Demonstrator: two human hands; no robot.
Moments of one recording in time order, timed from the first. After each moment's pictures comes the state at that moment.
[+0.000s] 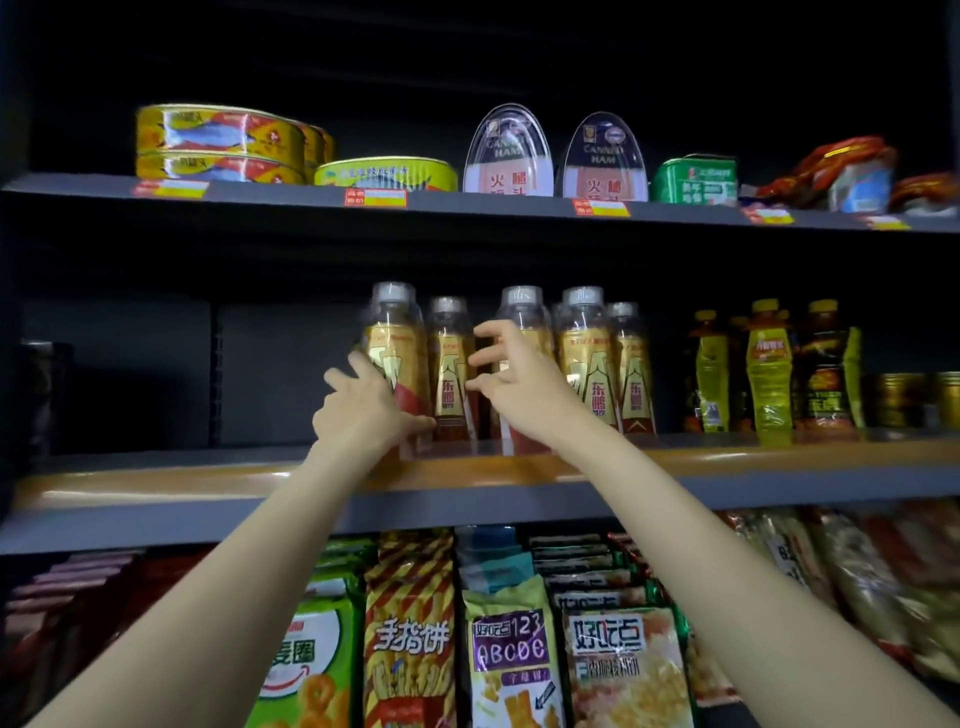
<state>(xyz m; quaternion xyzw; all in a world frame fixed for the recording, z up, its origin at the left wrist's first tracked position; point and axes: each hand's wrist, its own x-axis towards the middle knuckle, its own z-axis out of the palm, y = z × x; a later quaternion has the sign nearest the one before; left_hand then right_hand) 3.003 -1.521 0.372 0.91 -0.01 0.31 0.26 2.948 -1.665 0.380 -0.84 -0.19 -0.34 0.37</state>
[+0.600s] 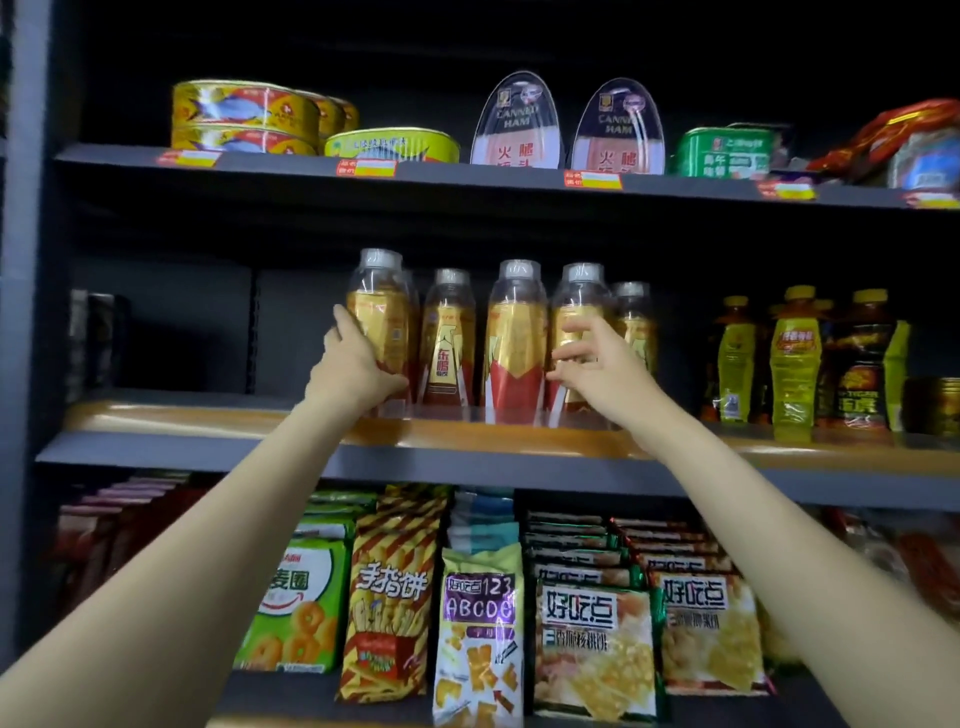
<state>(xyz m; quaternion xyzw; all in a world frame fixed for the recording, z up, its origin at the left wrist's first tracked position) 2.992 -1.526 0.366 0.87 -0.01 0.32 0.36 2.949 -1.757 0.370 -0.83 -0.16 -0.34 0.41</state>
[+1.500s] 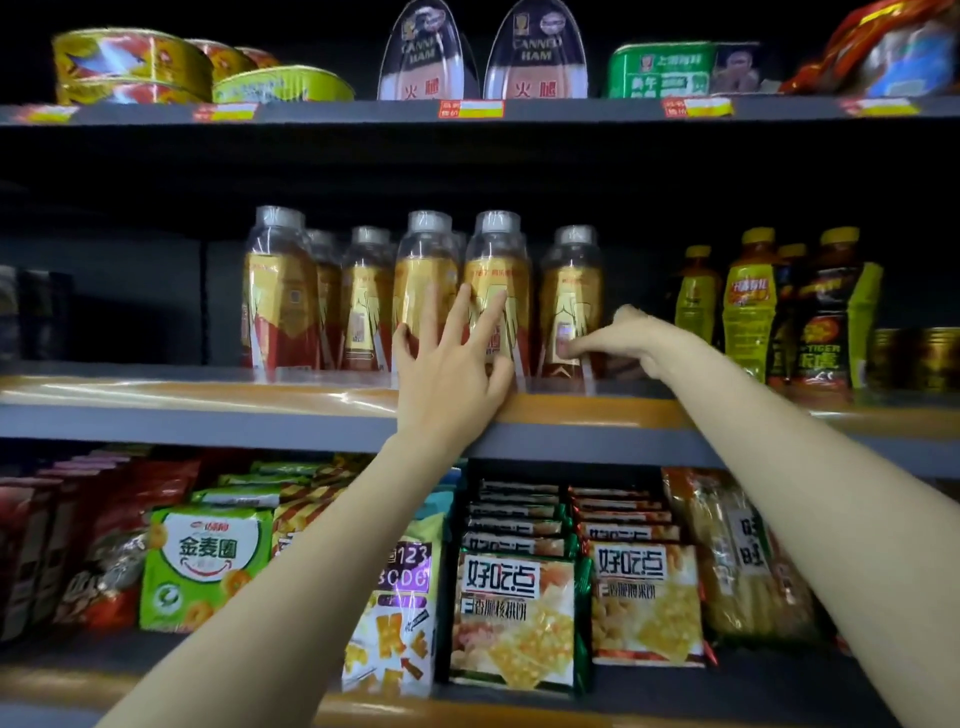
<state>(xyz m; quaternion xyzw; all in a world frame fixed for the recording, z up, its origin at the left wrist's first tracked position) 2.991 -1.696 0.319 0.84 -0.15 0.51 0.13 3.015 -1.881 0.388 -0.89 0.02 -0.21 0.41</state>
